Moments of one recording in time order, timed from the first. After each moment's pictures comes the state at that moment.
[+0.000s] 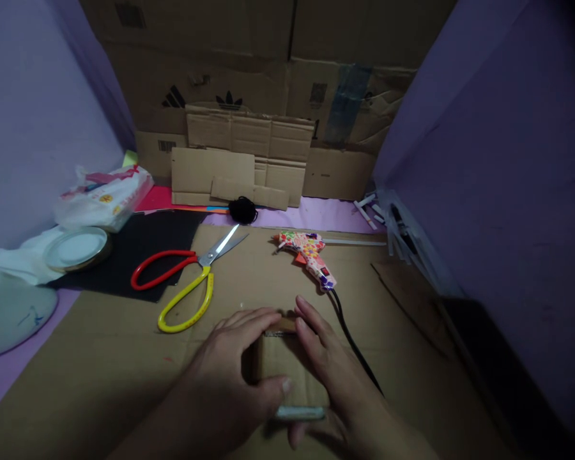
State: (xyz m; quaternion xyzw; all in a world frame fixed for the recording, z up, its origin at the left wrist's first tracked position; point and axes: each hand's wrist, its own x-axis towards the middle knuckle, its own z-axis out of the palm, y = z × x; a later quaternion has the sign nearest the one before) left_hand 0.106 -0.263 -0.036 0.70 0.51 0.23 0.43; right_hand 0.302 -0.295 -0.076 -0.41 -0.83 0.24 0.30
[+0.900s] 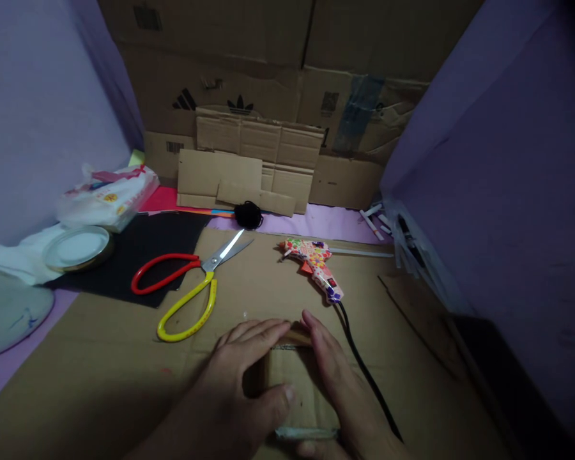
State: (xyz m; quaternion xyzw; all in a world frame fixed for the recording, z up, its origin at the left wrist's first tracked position) left_hand 0.104 -0.264 -0.050 0.70 0.48 0.28 0.45; right_hand 0.299 -0.298 -0.086 -0.42 -0.82 0.20 0.33
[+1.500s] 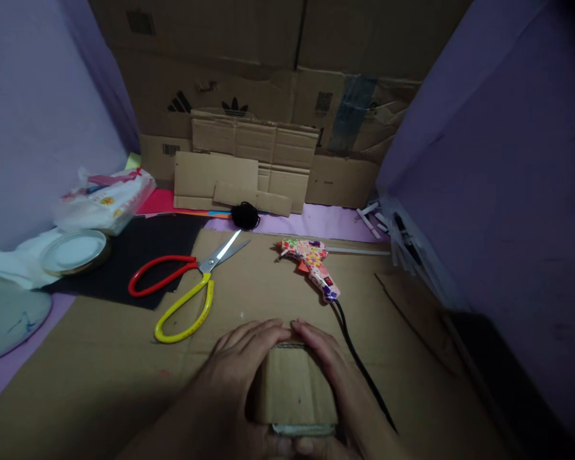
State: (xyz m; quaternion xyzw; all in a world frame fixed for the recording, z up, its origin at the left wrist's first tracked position) left_hand 0.104 -0.264 -0.057 0.79 0.42 0.23 0.38; right_hand 0.302 -0.300 -0.082 -0.44 -0.79 0.27 0.34
